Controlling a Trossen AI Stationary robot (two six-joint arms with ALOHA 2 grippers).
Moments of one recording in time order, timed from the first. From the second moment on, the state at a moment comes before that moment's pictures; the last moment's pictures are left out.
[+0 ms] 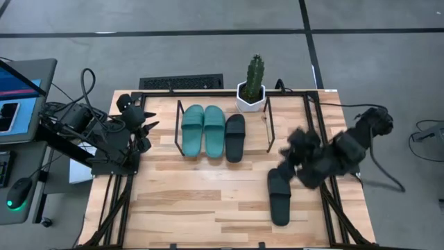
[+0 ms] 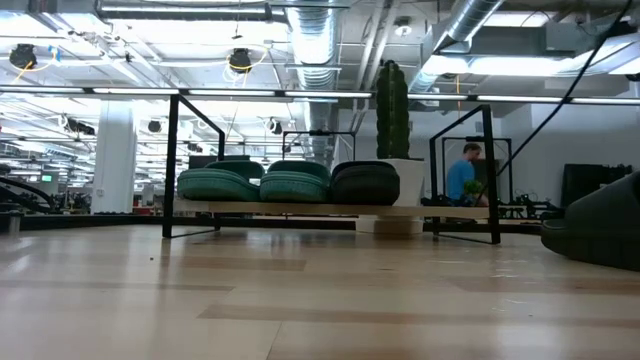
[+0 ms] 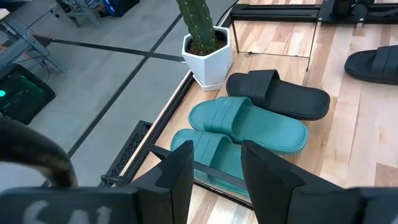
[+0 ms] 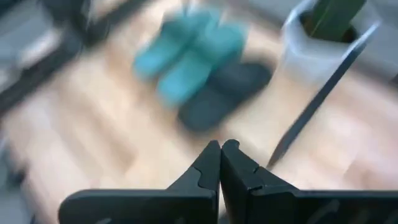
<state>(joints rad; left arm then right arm) -0.40 1.02 1.51 -1.38 -0.82 -0.47 0.59 1.41 1.75 -1.57 0.72 1.28</state>
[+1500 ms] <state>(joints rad) -0.40 1.03 1.51 -1.31 -0.77 -0.48 0.84 1.97 1.58 -1.18 -0.03 1.09</state>
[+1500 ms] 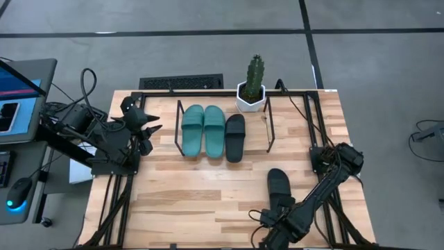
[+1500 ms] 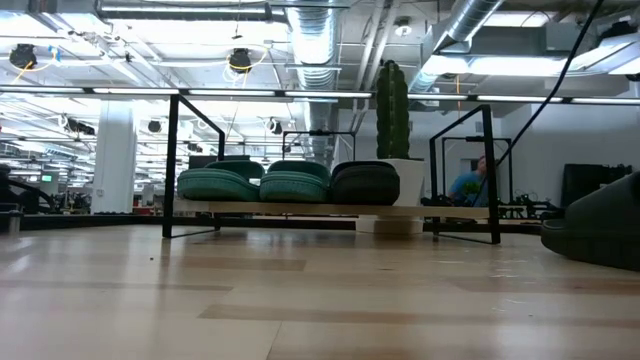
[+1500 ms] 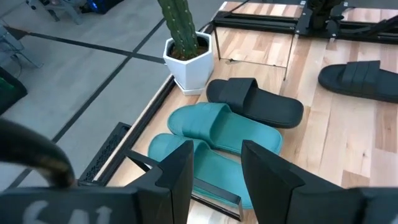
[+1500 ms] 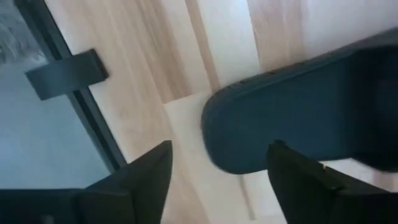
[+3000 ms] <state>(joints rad) -0.40 1.05 1.48 -1.31 -0.73 -0.48 0.74 1.90 1.19 -0.87 -0.19 1.08</state>
